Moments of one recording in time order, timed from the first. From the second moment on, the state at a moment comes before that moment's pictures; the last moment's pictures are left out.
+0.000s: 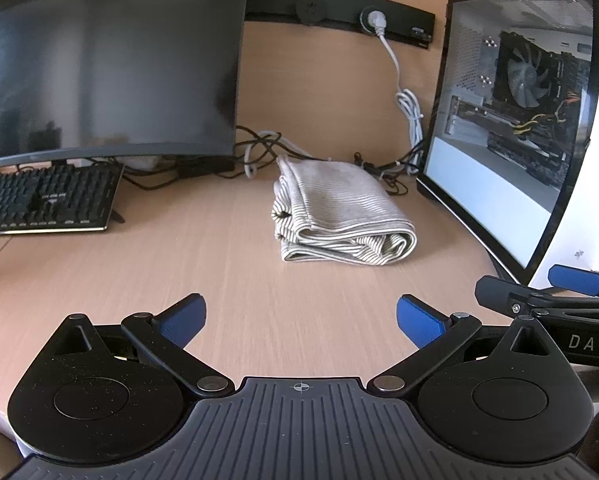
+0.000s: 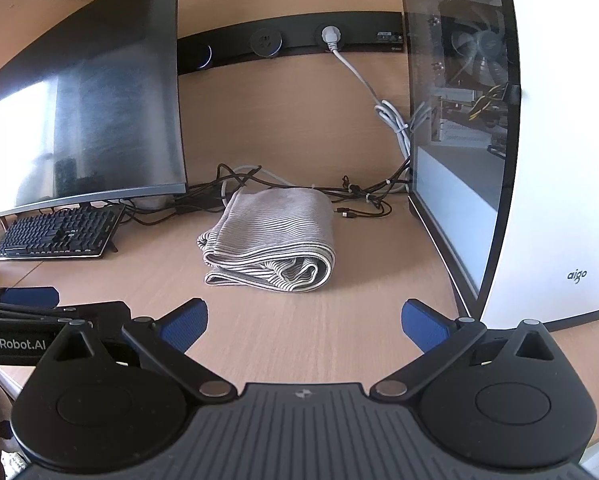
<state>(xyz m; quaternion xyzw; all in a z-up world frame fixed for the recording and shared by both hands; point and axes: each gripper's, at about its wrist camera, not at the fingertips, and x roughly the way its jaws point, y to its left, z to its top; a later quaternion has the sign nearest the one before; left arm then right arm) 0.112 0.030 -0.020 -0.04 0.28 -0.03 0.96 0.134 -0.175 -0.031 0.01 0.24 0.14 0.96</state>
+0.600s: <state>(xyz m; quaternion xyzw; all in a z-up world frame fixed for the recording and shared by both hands) 0.112 0.036 -0.023 -0.04 0.29 -0.02 0.96 0.136 -0.170 -0.034 0.01 0.24 0.15 0.96</state>
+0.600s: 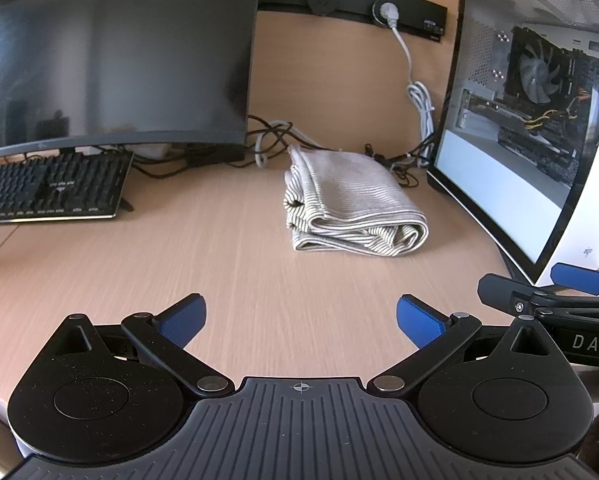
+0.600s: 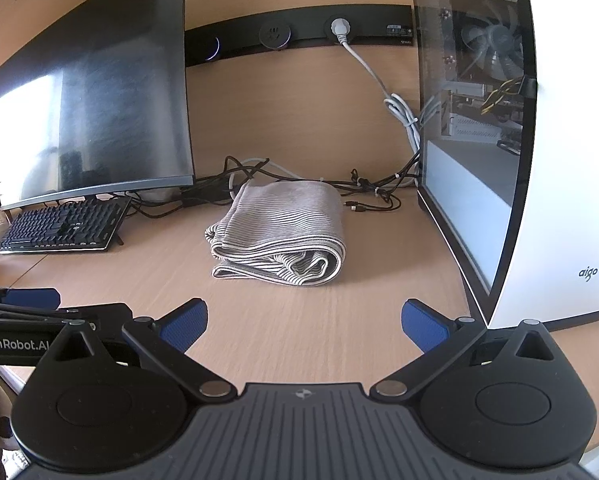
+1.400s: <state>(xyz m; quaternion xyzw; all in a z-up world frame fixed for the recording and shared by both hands) 0.113 0.041 -0.023 -0.05 0.29 -0.02 0.95 0.140 -0.166 -0.035 0.00 0.24 0.16 0.96</state>
